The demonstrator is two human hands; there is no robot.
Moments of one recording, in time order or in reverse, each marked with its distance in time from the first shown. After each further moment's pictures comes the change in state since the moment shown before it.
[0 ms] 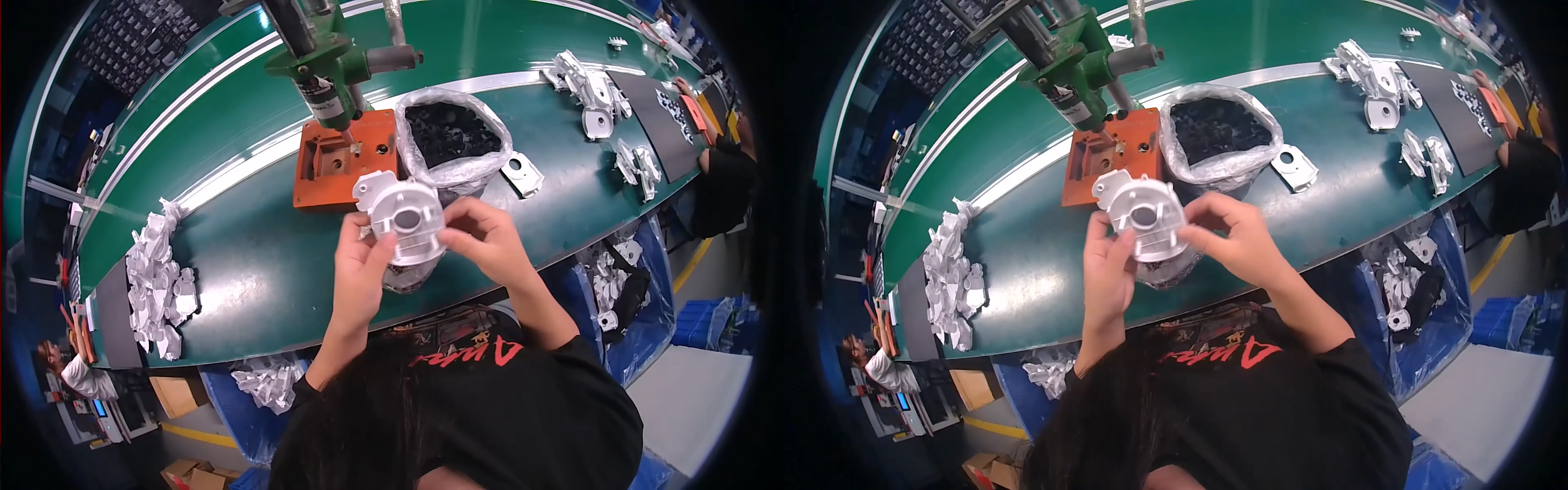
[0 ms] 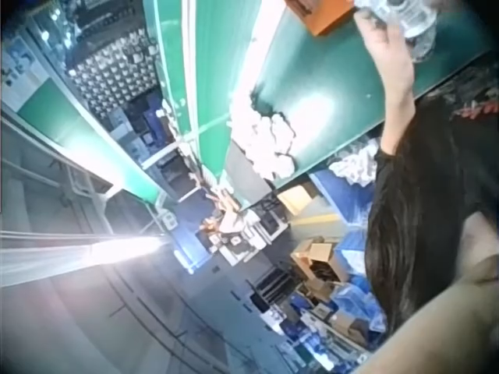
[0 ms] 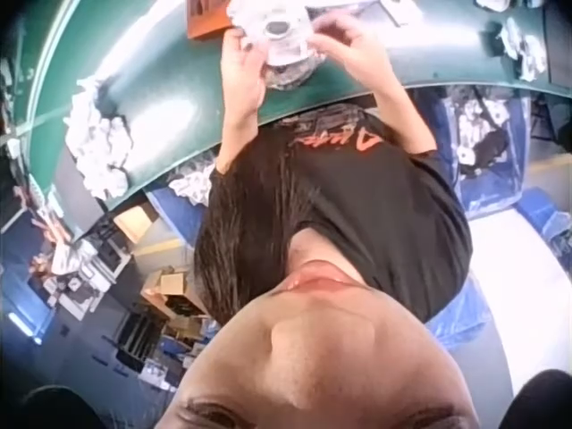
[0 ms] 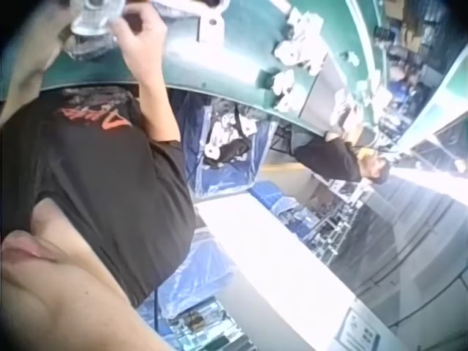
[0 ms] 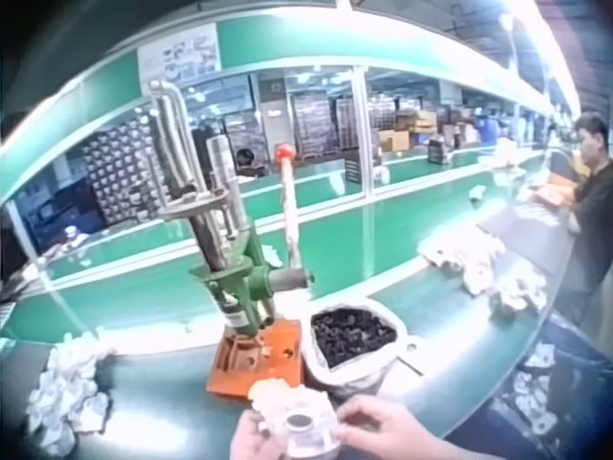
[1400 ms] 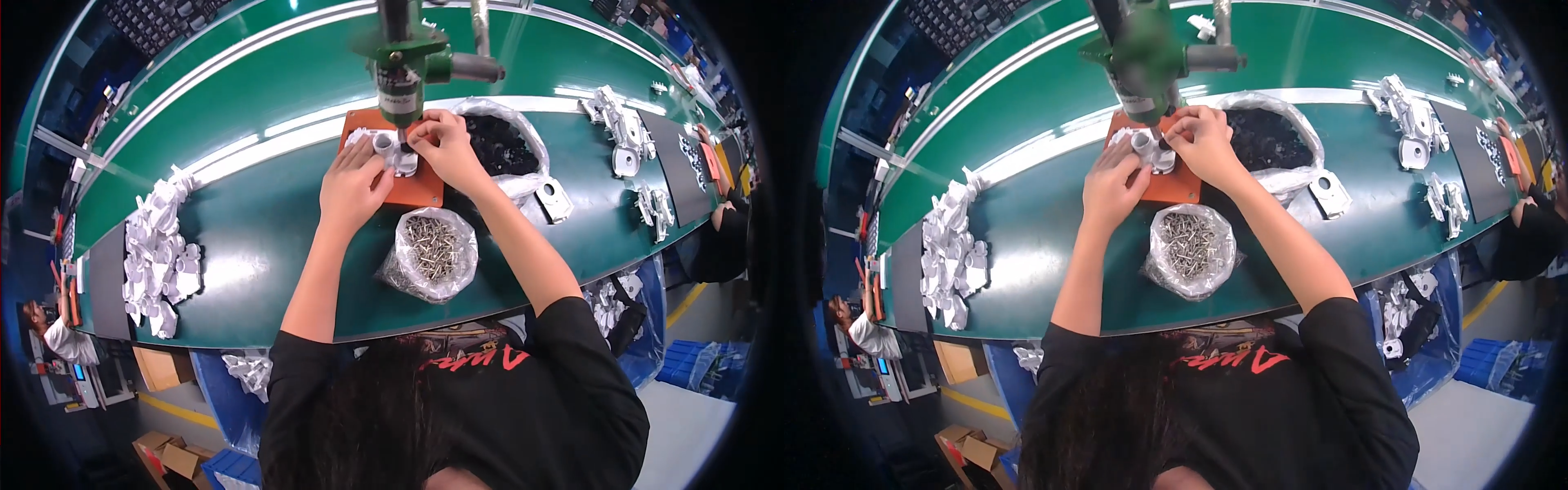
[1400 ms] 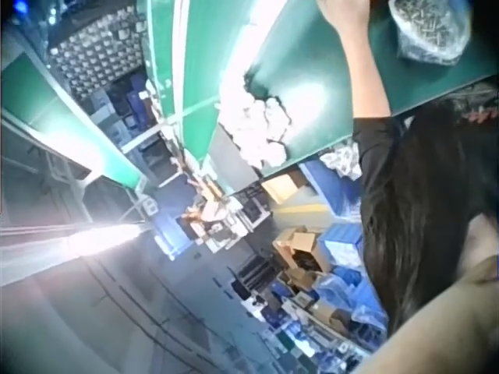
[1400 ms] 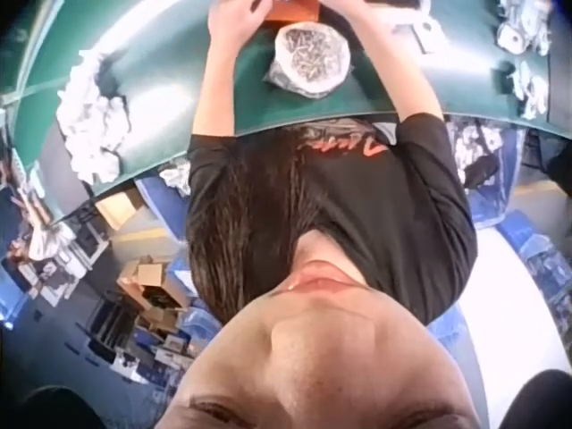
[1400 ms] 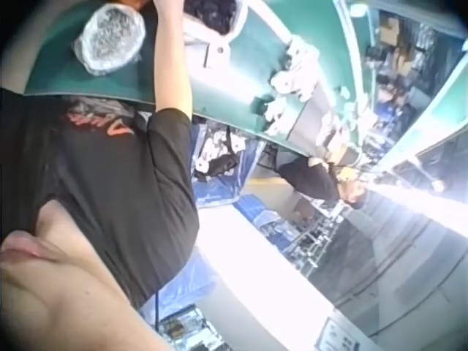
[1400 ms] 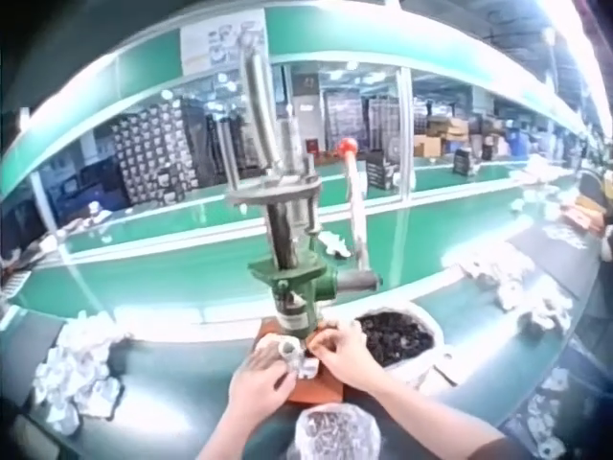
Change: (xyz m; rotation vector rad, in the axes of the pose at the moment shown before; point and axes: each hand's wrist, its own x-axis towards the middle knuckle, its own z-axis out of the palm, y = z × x) left_hand 0.112 0.005 -0.108 1.536 -0.006 0.767; right_hand 0.163 0.074 0.034 -0.723 0.156 -0.201
